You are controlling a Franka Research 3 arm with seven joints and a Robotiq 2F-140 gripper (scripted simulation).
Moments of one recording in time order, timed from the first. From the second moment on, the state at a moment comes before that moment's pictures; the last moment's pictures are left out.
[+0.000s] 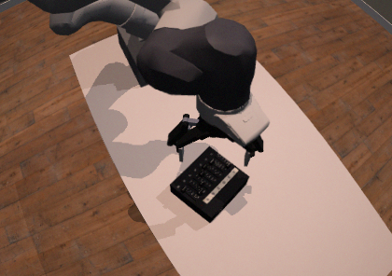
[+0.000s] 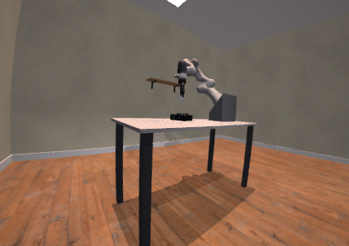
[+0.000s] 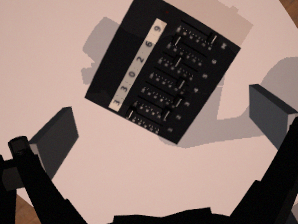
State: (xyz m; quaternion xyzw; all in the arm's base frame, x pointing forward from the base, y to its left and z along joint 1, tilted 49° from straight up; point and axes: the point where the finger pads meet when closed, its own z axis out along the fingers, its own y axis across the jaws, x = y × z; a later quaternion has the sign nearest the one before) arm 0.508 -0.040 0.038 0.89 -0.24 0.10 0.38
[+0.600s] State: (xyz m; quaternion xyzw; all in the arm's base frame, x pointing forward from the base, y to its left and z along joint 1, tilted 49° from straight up) arm 0.511 -0.044 -0.054 0.80 -0.45 0.16 0.36
